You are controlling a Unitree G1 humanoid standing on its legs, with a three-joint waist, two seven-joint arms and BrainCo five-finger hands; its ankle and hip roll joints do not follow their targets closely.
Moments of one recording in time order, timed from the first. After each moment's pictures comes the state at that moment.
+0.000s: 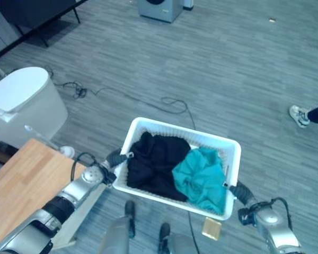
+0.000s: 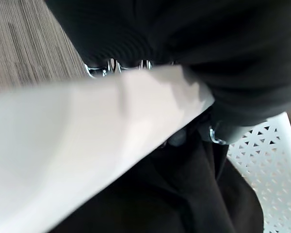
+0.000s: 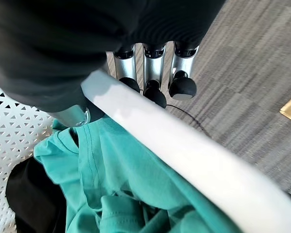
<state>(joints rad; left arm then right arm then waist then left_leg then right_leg) -0.49 0.51 -0.56 0.54 -0.24 0.05 0.00 0.06 -0.70 0.16 0.23 0.42 0.15 0.15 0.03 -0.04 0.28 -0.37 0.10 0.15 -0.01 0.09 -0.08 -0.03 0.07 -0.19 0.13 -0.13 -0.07</state>
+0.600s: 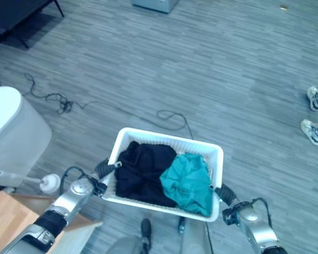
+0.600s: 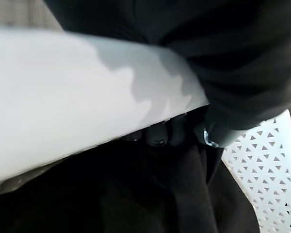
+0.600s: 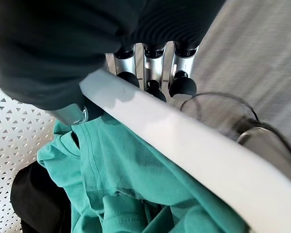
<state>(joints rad) -0.32 0.52 -0.44 0.50 -0.27 0.07 0.00 0.06 -0.59 0.23 0.28 0.37 0.15 0.16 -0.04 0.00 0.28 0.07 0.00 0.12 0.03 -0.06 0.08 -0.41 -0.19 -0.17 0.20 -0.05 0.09</state>
